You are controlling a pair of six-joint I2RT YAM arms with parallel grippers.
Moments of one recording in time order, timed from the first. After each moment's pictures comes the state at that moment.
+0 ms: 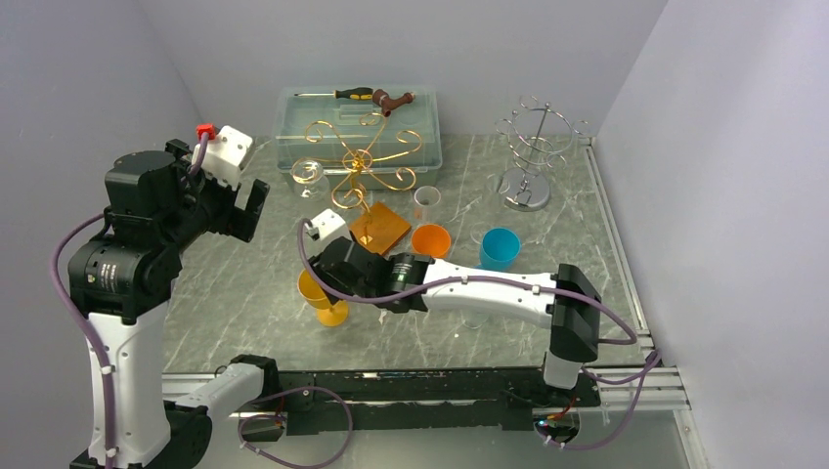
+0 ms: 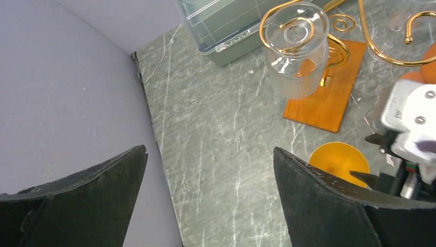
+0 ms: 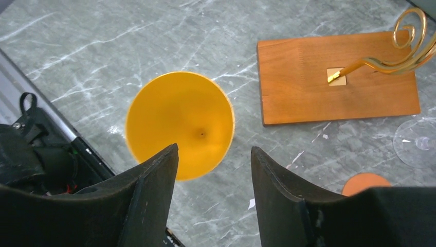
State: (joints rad) left arm -0.15 1.02 1.81 -1.20 0.01 0.38; right arm 1.28 1.75 1.52 -0.39 0.38 0.35
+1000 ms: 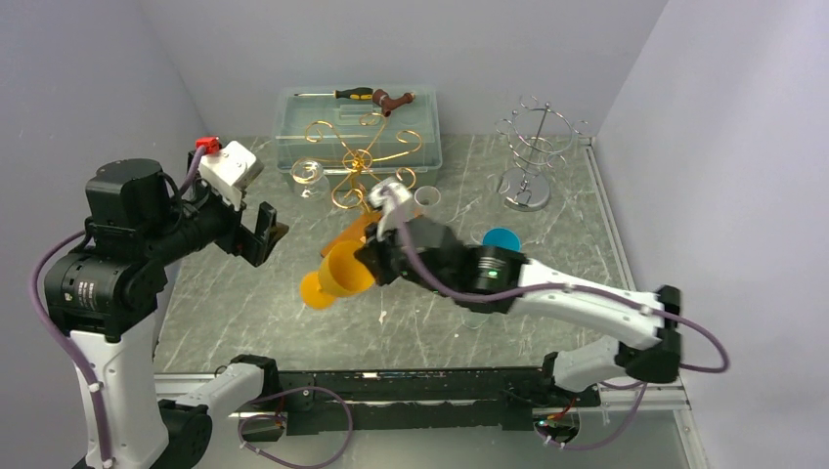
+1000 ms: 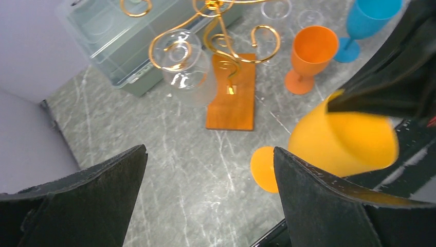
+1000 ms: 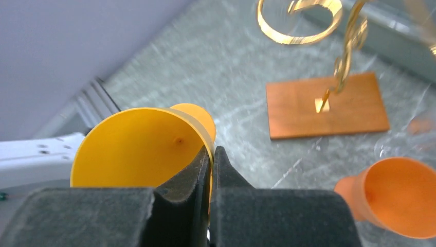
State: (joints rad) left arm -0.15 1.03 1.91 -1.32 0.36 0.34; right arm 1.26 1.42 1.41 -0.41 0.32 0.39
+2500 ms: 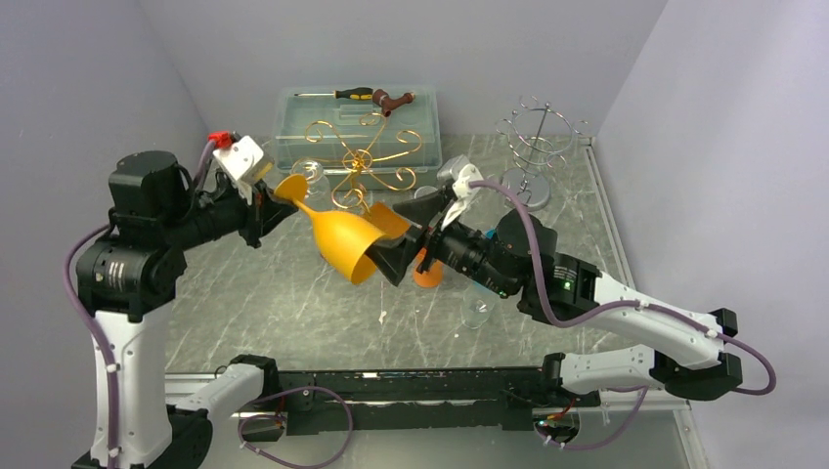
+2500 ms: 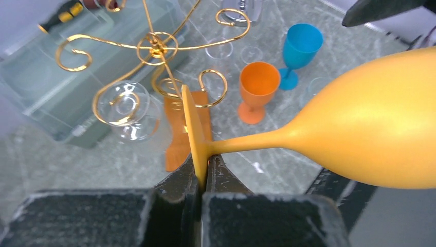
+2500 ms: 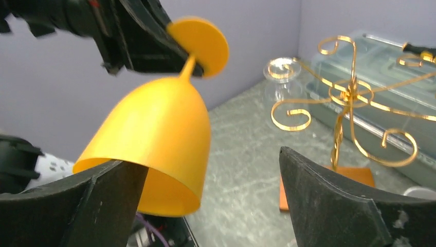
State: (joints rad) left arm -0.14 1.02 1.76 -1.13 0.66 0.23; right arm 1.27 1.12 1.37 -0.12 0.25 0.22
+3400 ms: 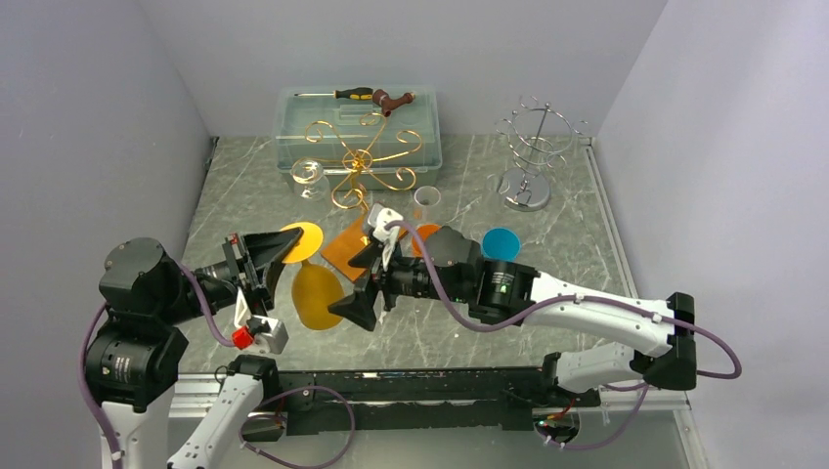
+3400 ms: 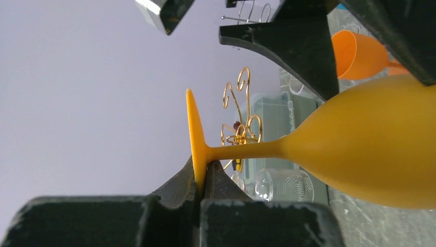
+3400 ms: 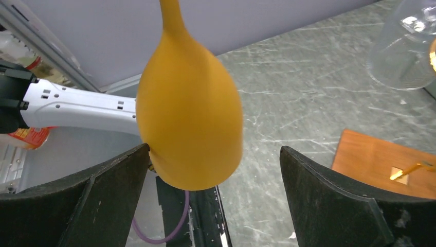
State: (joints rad) left arm -0.14 0.63 1.35 -0.88 0.95 1.45; right arm 1.27 1.26 1.26 -0.15 -0.08 0.20
